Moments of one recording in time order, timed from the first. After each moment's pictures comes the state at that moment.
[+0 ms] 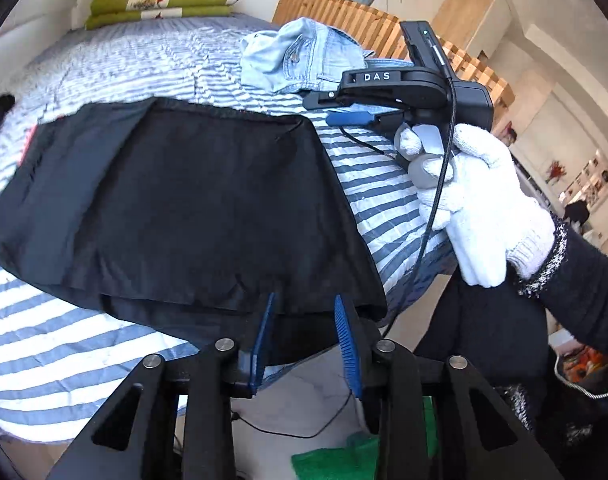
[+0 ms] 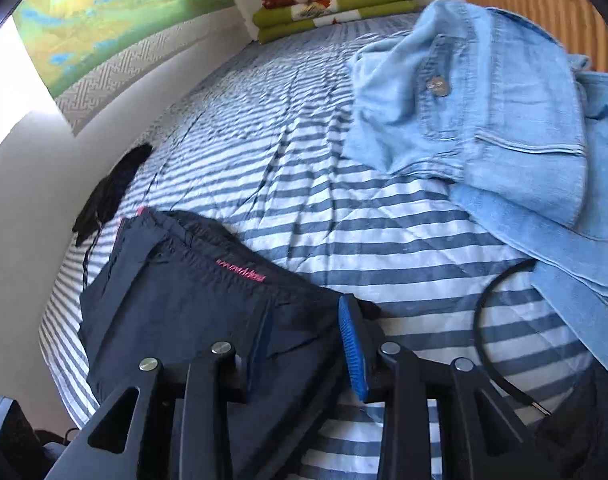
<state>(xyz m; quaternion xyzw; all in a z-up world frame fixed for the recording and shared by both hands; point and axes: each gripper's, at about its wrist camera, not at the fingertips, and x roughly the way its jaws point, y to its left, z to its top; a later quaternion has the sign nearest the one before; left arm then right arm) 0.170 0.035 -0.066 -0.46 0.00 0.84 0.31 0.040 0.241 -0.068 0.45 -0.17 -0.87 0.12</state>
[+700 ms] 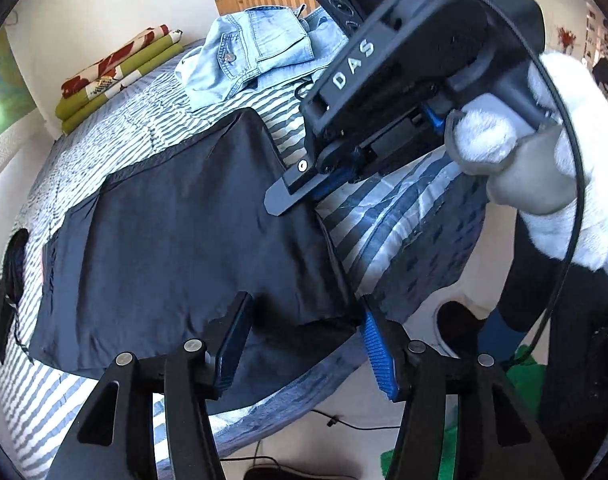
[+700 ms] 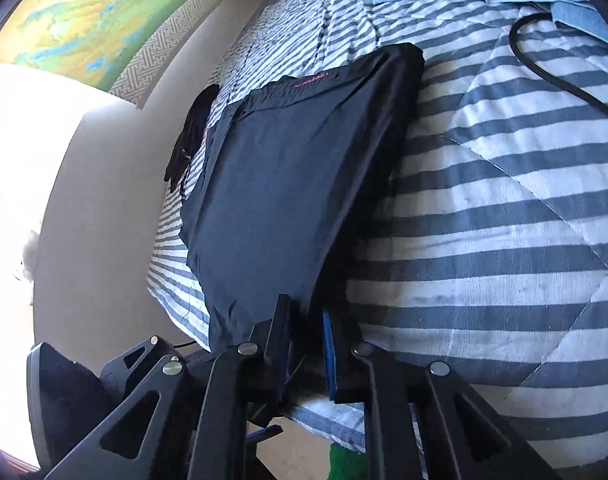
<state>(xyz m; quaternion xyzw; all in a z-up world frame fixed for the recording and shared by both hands) 0.187 0.140 -0.093 -0.42 0.25 0.84 0.26 0.122 0.225 -0.115 0.56 -0.30 -0.73 0.27</state>
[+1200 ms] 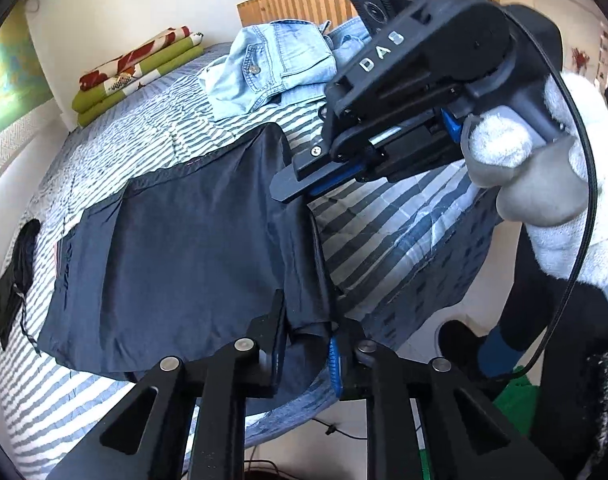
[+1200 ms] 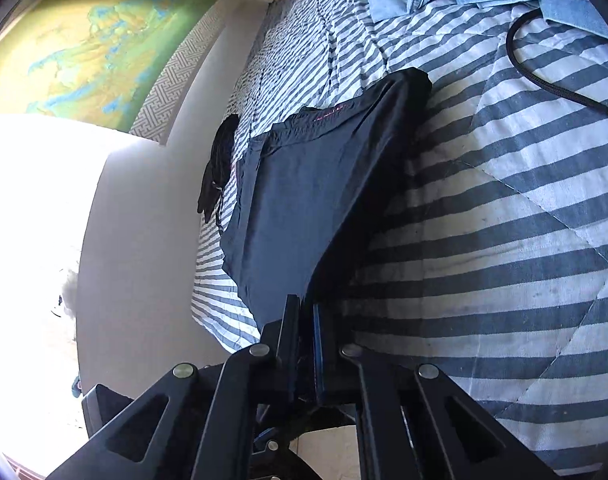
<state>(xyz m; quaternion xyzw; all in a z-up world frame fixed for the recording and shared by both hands) 0.181 0.126 -0.066 -0.41 0.19 0.85 0.25 0.118 0.234 -0.097 0.53 -0.37 -0.71 0.29</state>
